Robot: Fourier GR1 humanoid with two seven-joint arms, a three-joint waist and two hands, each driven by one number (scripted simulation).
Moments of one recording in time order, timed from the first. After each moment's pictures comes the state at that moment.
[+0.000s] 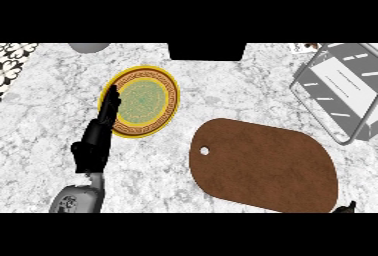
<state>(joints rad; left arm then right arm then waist) -0.14 0.03 -0.08 -1.56 -0.17 0.16 0.04 -0.39 -1.07 -0.35 -1.47 0.27 0.56 -0.05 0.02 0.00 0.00</state>
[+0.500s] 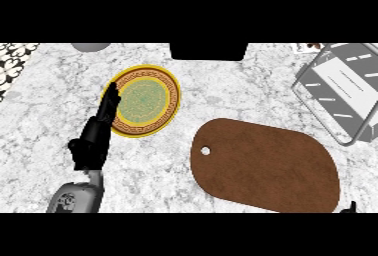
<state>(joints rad) -0.16 0.03 -0.07 -1.56 -0.16 0.14 0.05 -0.65 -1.03 -0.18 -1.11 0.52 0.38 -0.20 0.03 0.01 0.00</state>
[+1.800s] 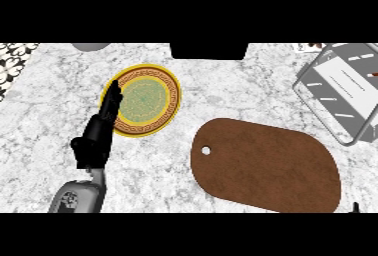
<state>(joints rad) -0.17 0.02 -0.07 -1.56 -0.17 0.15 0.05 -0.98 -1.06 -0.45 -0.34 0.40 0.40 -0.22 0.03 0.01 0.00</state>
